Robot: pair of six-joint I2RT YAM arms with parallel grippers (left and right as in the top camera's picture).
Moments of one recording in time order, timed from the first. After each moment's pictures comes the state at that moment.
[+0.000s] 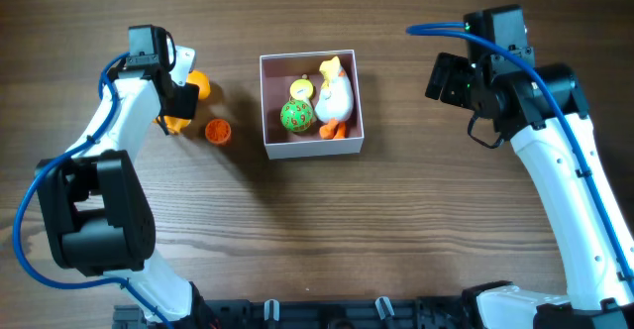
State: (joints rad) left arm 0.09 1.88 1.28 -0.60 -0.06 0.29; right arm 0.22 1.46 1.48 -1.09 0.27 0.44
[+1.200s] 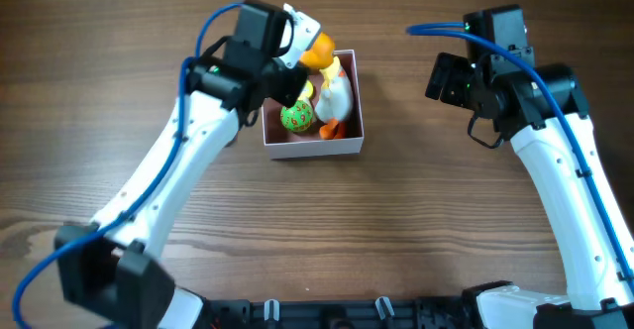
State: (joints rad) left arm -0.43 1.66 1.48 -0.73 0.05 0.17; right arm 0.22 1.46 1.48 -1.09 0.27 0.44
